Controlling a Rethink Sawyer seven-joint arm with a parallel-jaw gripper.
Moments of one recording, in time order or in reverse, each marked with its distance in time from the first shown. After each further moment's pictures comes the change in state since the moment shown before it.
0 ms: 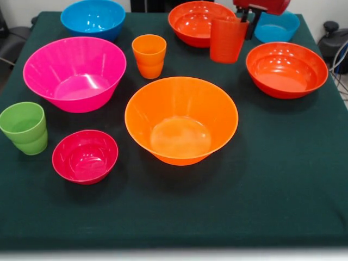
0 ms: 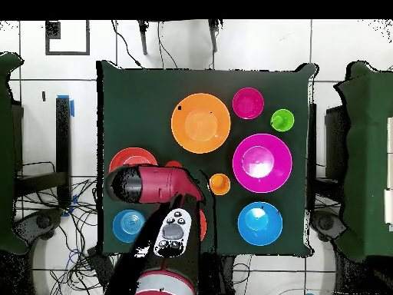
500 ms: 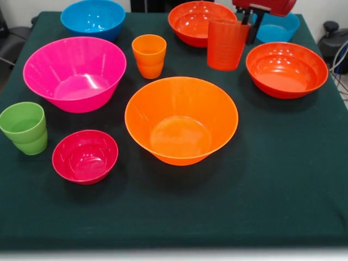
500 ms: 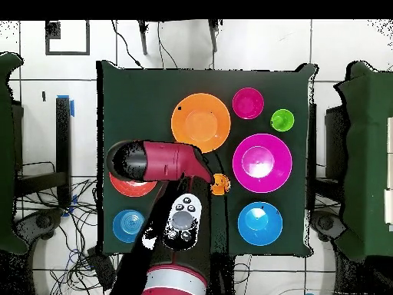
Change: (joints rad) arm -0.044 -0.004 0.004 -0.153 -0.001 0.117 0.000
